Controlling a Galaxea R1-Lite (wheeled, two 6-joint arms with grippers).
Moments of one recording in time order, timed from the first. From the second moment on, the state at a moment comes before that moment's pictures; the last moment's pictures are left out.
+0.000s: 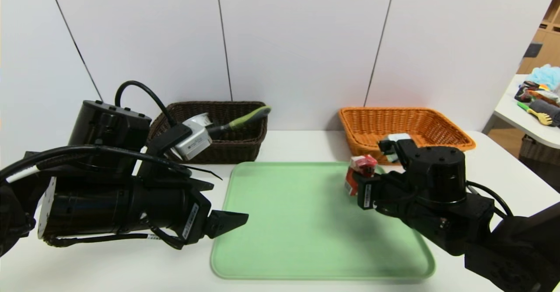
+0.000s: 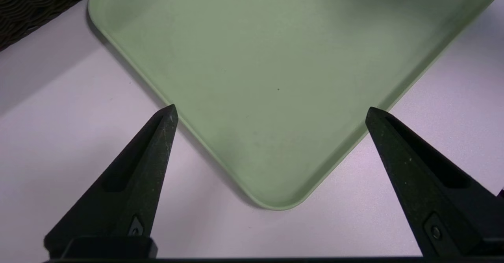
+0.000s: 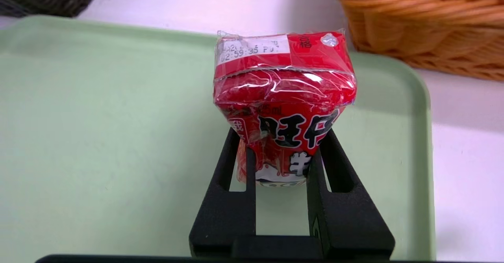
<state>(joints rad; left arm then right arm) -0.56 1.46 -0.82 -0.04 -0.23 0.02 0.55 1.82 -0.55 -0.91 -0.27 0.19</state>
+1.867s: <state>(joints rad) -0.56 1.48 -0.81 -0.04 -0.23 0.02 0.15 2.02 -1.05 -0.82 -0.25 0.04</state>
